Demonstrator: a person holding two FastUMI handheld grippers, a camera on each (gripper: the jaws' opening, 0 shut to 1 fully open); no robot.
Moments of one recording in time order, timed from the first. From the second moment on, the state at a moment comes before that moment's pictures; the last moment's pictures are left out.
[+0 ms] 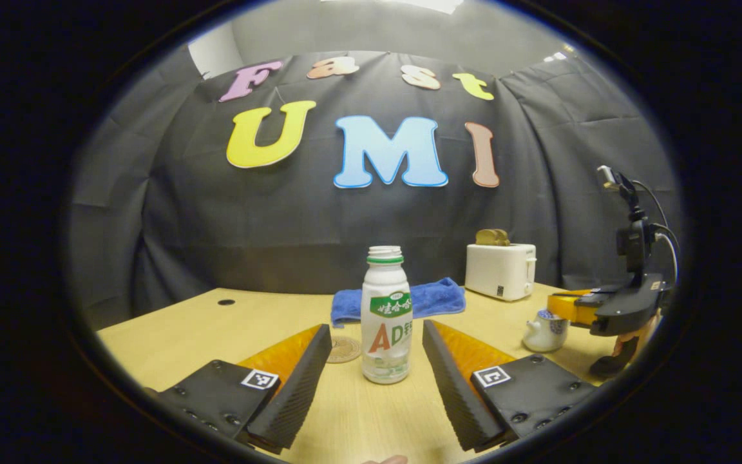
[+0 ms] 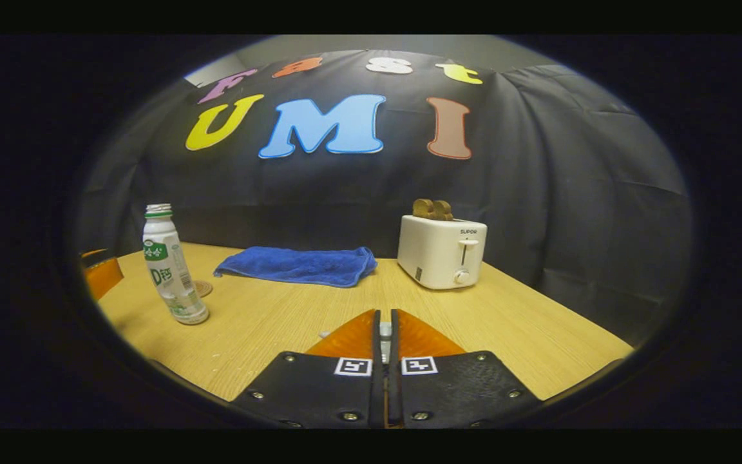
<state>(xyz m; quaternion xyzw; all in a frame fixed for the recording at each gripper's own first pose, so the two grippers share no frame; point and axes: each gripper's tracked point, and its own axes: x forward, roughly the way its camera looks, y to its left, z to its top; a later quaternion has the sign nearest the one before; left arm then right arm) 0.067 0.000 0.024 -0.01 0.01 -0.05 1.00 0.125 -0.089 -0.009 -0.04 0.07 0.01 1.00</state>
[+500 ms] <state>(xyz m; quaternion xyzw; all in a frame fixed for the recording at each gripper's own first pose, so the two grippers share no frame) 0.118 -0.017 0.008 -0.03 0.04 -0.06 1.00 0.115 -0.083 0.010 -0.05 0.03 0.02 1.00</state>
